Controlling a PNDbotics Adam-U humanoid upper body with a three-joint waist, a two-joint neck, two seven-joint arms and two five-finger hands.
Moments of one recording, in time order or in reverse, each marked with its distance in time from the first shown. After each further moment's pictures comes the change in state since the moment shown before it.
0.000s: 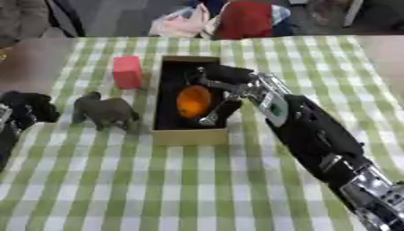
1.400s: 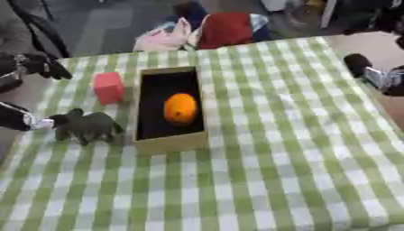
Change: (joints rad) left arm -0.284 0.542 -0.266 0.383 -0.554 -0.483 -0.068; right arm 0.509 -0.486 -0.226 -0.914 -0.854 0.441 -0.111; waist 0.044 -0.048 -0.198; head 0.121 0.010
